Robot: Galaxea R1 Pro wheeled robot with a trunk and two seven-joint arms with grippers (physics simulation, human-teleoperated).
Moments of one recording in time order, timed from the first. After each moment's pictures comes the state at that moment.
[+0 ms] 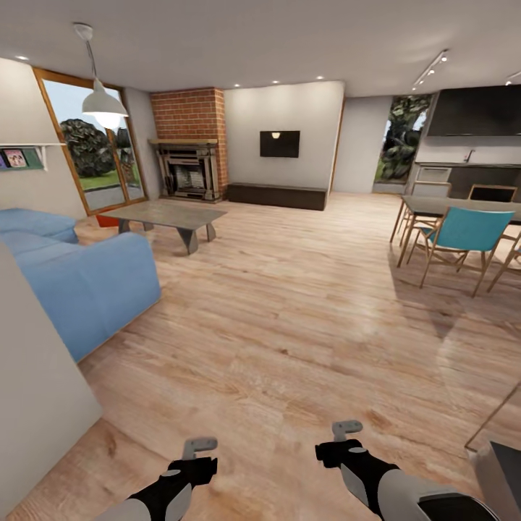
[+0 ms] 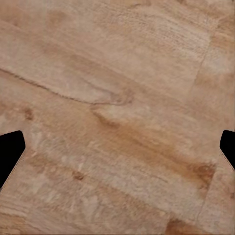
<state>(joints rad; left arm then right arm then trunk) -0.61 -0.11 0.06 -0.07 0.01 -0.05 0.09 -0.72 0.05 0.07 0.02 0.02 -0.02 -0.07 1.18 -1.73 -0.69</state>
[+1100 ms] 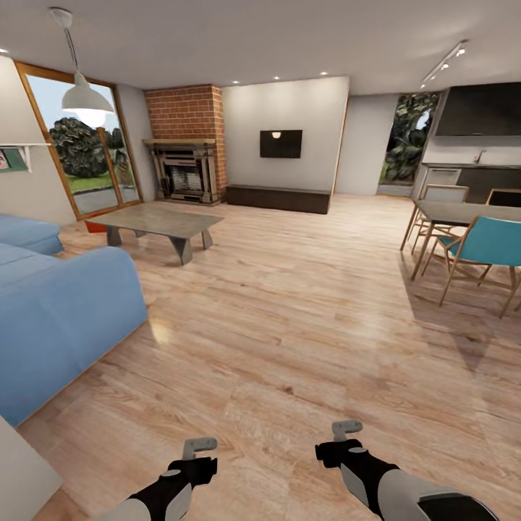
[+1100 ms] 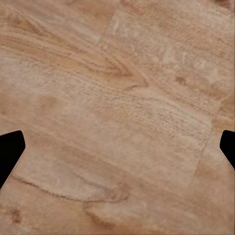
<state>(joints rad) -0.61 -0.11 0.06 -0.07 0.01 -0.05 0.09 -0.72 0.05 0.07 0.02 0.02 -0.02 -0.07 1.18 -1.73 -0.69</state>
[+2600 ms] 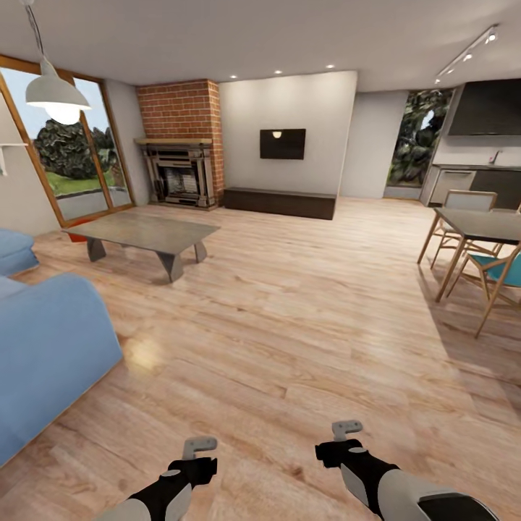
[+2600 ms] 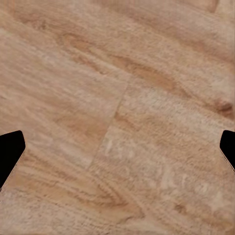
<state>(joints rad) -0.61 -0.11 0.06 -0.07 0.01 -0.05 0.09 -0.72 0.05 0.07 0.02 0.02 -0.02 -0.07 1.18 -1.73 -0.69</state>
